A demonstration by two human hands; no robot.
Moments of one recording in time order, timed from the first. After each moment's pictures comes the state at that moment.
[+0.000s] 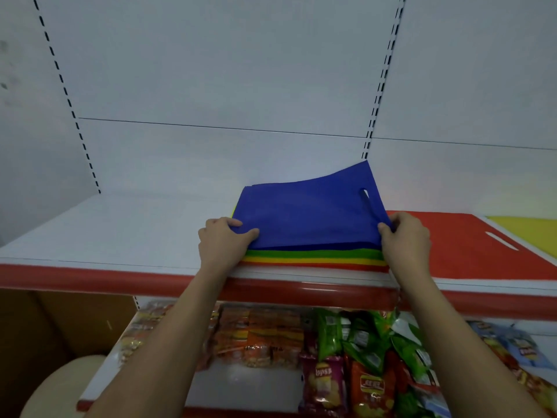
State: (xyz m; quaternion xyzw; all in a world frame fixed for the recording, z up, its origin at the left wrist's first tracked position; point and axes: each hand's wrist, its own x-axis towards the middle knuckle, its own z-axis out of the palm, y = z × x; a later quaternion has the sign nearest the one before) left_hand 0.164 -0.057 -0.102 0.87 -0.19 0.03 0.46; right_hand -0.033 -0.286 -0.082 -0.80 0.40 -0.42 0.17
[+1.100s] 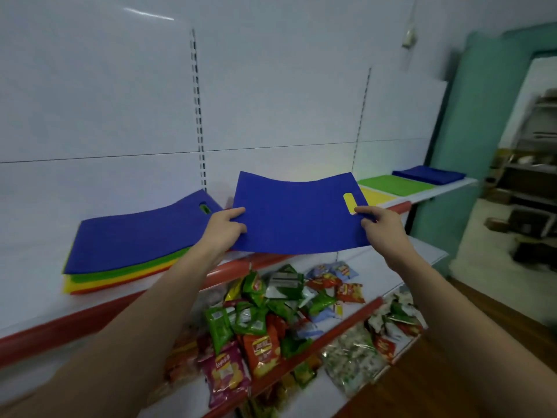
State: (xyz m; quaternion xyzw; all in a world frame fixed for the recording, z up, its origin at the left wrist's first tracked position) left_hand -0.015 -0.160 -0.035 0.65 -0.47 -0.28 0.53; right_hand -0.303 -0.240 -0.034 -0.64 0.50 -0.49 0.31
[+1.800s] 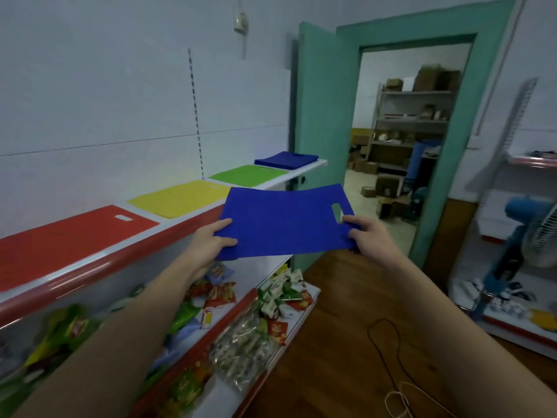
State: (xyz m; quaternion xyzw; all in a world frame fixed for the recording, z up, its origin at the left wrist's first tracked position) left_hand -0.369 -0.323 -0.071 0.52 -0.55 -0.45 0.46; right_hand -0.679 -0.267 -0.046 -0.53 0.63 -0.48 0.31
